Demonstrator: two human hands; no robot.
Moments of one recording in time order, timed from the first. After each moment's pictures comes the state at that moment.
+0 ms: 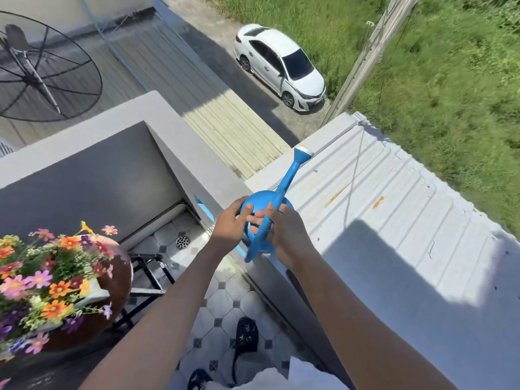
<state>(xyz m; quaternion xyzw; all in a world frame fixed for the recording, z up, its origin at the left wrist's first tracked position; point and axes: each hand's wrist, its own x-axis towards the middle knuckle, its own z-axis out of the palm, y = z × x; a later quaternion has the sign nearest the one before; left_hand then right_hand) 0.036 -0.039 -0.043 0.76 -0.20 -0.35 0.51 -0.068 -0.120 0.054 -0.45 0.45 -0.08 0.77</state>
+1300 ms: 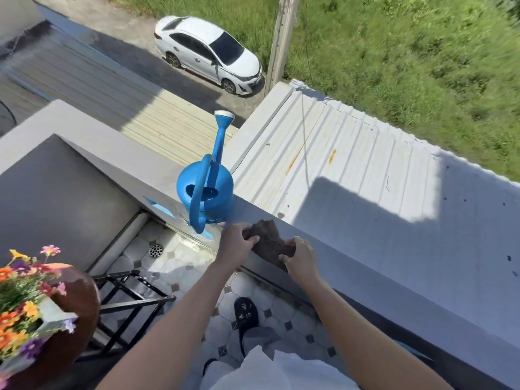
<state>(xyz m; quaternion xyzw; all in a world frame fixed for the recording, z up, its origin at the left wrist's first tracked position) -0.115 -0.045 -0.070 0.81 -0.37 -0.34 0.30 -0.289 -0.105 -0.086 -0.70 0.60 -0.01 0.38</state>
